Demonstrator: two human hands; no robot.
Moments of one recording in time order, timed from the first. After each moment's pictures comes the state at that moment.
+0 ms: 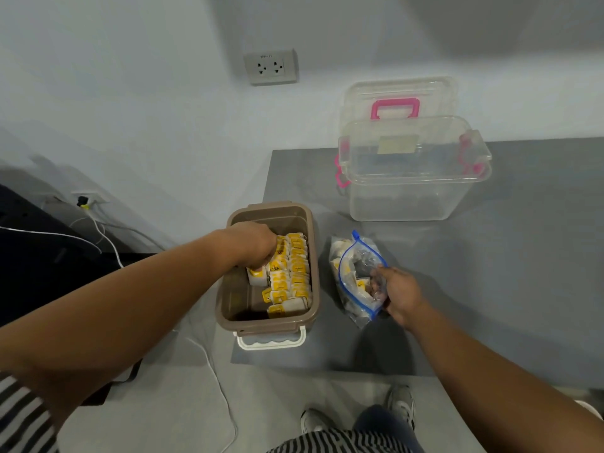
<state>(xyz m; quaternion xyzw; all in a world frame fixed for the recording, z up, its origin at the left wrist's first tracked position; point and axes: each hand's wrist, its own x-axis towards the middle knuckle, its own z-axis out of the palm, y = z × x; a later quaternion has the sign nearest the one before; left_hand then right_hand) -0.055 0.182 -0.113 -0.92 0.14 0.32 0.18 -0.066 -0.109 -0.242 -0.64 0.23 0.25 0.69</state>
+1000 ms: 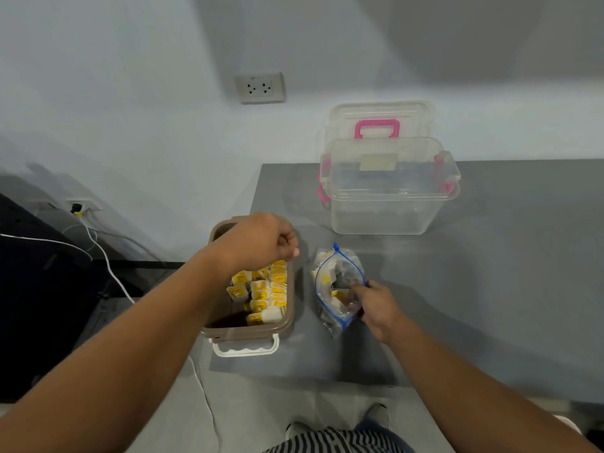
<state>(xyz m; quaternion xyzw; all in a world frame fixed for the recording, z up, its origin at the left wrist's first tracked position) -0.081 0.118 -0.050 -0.98 0.04 0.11 -0.18 -0.069 -0.116 -0.240 -0.64 0.20 0.26 0.69</state>
